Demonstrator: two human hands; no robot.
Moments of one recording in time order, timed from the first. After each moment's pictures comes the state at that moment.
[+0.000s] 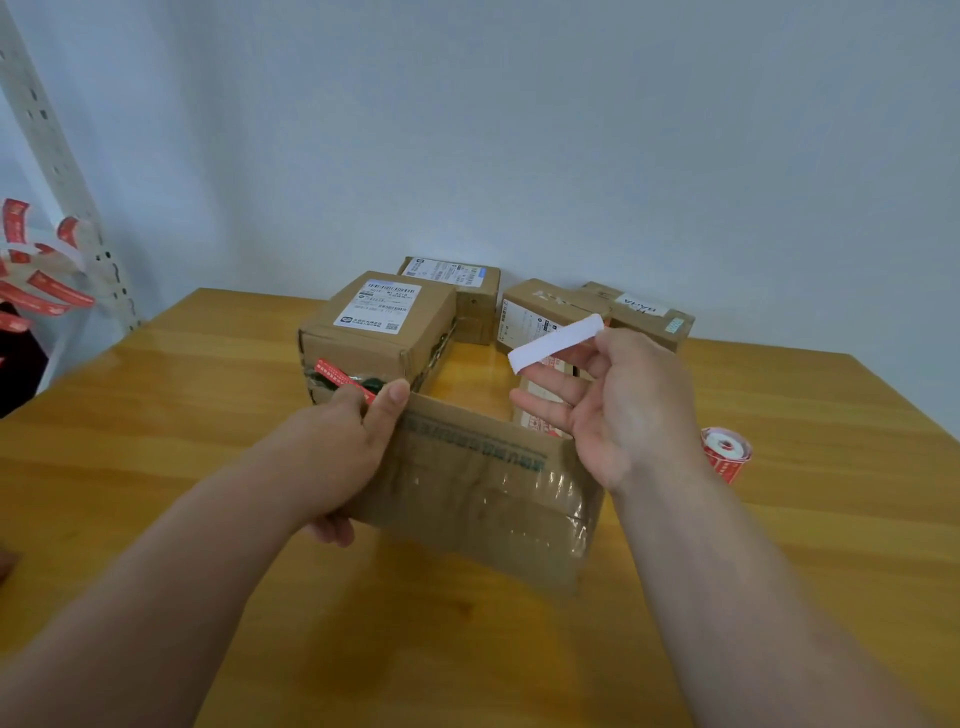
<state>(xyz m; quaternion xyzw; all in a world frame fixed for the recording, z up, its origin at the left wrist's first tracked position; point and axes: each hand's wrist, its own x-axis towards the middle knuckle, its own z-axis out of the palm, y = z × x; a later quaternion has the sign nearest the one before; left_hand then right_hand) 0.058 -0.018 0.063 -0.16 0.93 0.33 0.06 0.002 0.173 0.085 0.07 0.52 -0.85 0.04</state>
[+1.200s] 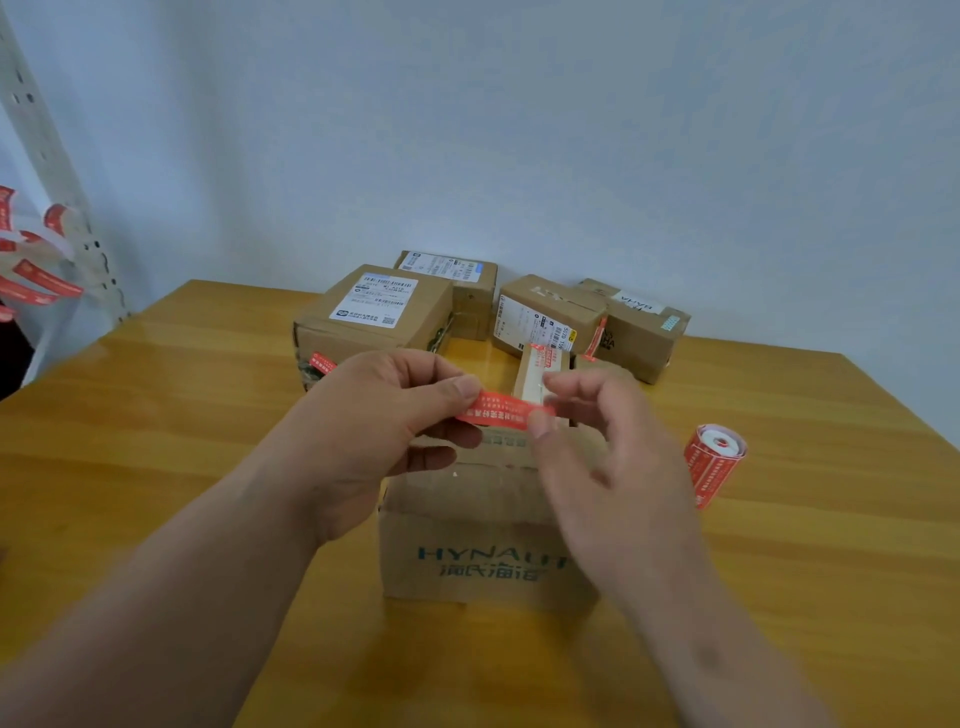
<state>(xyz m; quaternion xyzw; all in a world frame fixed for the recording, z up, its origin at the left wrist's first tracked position) 0.067 0.011 0.082 -0.02 0.73 0.68 0.03 0.068 0.183 0.061 -0.15 0.86 -0.45 -0.16</state>
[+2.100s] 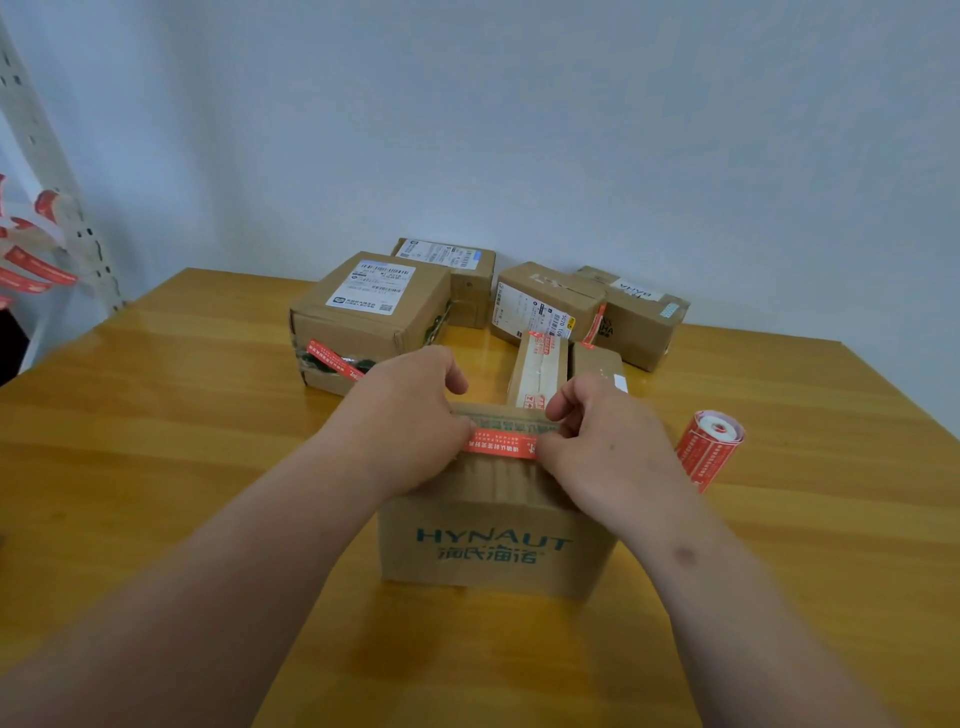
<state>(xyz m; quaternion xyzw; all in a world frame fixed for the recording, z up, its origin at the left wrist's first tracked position) 0.039 0.020 0.059 -0.02 0.95 0.30 -0.04 0.034 0.191 0.057 -0.07 0.94 -0.32 -0.03</state>
